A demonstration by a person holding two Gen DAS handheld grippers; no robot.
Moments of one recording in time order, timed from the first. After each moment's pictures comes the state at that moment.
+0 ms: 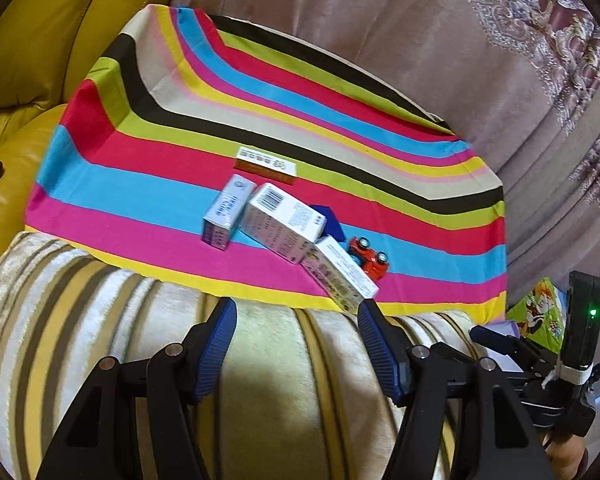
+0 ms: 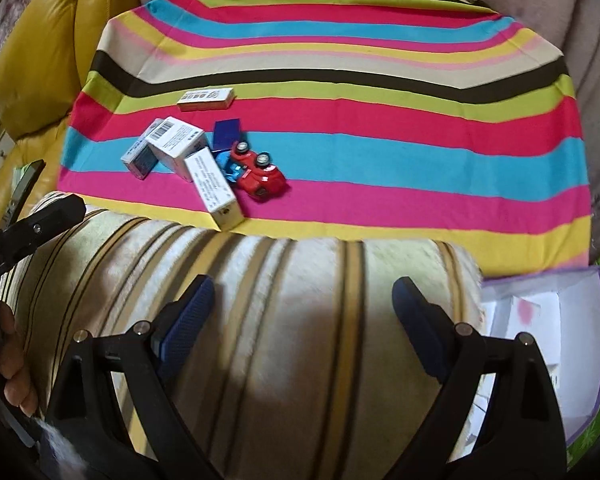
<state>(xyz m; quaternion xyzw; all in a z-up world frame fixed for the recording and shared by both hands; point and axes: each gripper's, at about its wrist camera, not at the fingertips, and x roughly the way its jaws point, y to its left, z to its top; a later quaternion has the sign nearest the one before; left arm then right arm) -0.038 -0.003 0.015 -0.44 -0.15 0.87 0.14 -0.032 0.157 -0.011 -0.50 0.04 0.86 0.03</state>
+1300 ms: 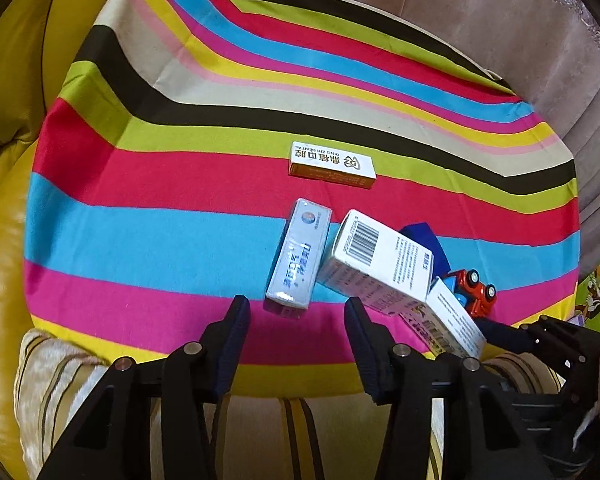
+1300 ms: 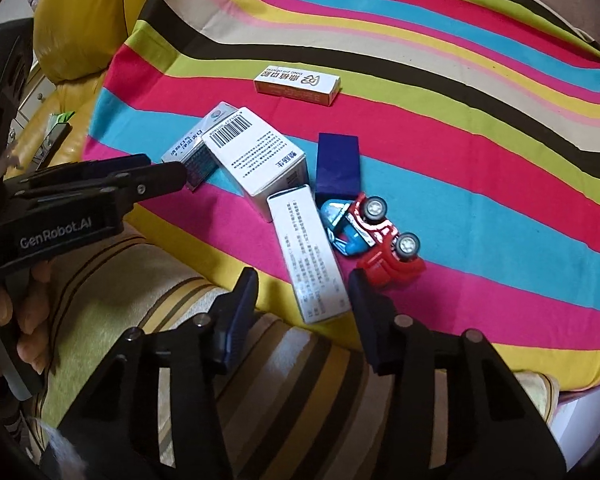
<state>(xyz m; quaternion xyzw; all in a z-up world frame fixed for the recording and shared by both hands) -0.136 -0.009 -0.018 -0.51 -0.06 0.85 0.09 -0.129 0.098 -0.047 -0.54 0.00 0.84 -0.10</state>
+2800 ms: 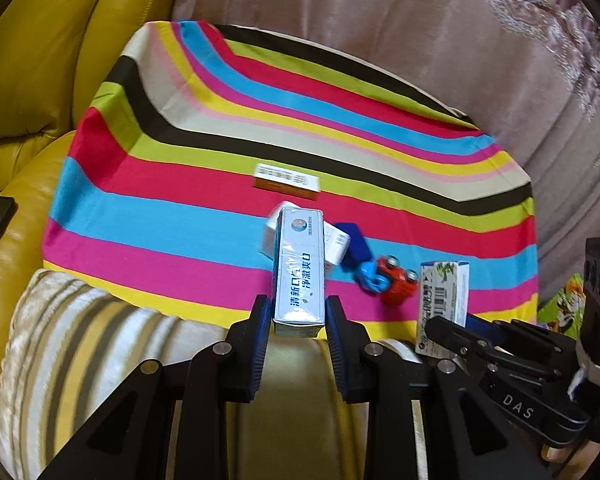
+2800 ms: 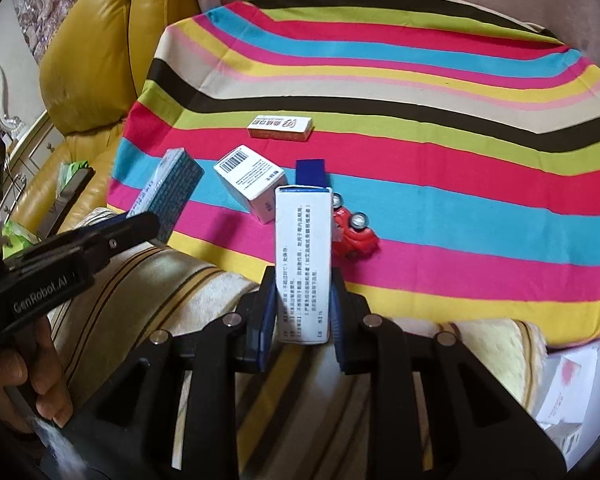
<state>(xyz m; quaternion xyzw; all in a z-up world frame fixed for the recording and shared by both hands) -0.058 0.008 0.023 -0.44 -0.10 0.88 0.11 -0.064 0.133 -0.004 -0.47 0.05 0.88 -0.07</state>
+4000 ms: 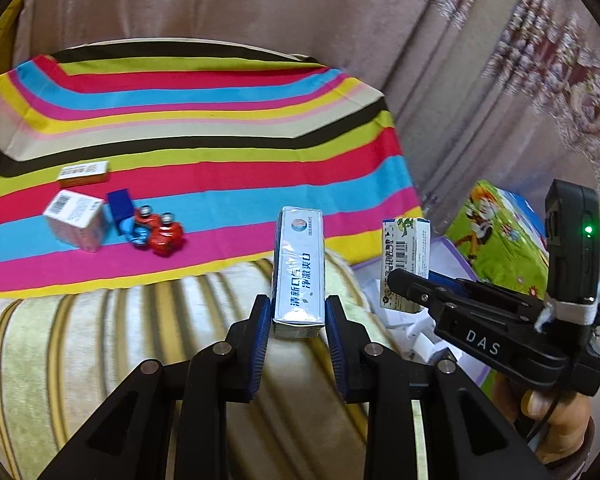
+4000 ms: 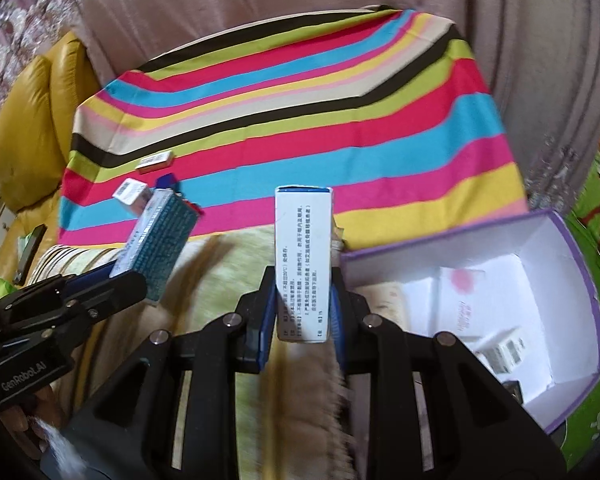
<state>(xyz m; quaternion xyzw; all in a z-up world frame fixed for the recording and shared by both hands) 0.018 0.168 0.043 -0.43 -0.04 0.85 0.30 0.062 0.272 0.017 -0.42 0.13 0.89 0.09</state>
